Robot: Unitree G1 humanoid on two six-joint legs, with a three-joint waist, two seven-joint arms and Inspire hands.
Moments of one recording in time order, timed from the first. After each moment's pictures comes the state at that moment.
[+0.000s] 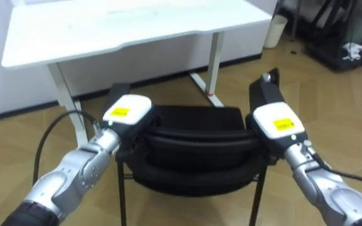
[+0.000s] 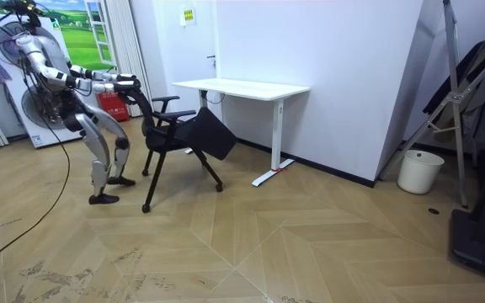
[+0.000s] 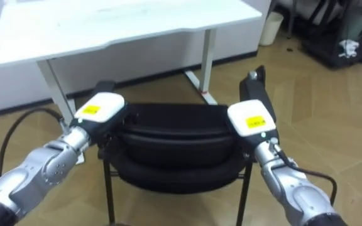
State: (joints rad) left arm -0.26 0.49 -0.48 0.39 0.75 -0.15 0.05; right arm -0.19 -0.53 0.44 0.54 -1.03 -0.07 -0.32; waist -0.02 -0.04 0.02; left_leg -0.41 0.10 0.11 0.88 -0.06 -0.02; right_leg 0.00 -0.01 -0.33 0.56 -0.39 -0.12
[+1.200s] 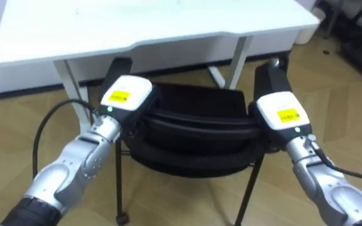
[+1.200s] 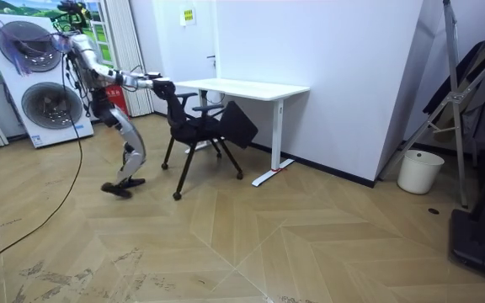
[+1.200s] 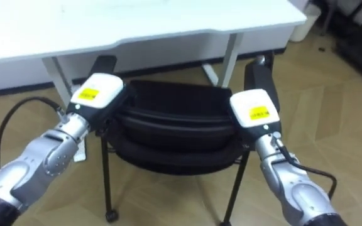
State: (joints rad) left arm -0.29 0.47 -0.41 0.34 0.85 -0.12 0.11; right arm -0.21 -0.51 0.45 0.43 -1.04 0.02 -0.33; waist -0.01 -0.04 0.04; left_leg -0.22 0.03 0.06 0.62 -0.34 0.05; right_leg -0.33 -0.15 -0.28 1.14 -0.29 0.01
